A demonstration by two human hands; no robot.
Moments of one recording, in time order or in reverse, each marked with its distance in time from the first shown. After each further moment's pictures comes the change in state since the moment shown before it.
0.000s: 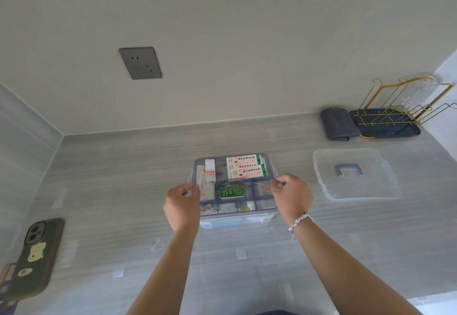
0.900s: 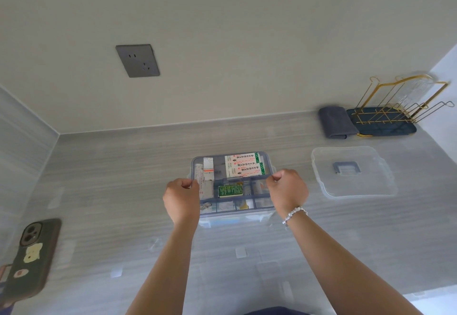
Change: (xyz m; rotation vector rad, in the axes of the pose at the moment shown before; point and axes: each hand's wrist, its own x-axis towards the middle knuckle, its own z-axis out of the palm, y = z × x) left_hand 0.007 0.009 0.005 0.021 -0.031 0.018; right_hand 0.002 -0.013 0.002 -0.024 -0.013 0.046
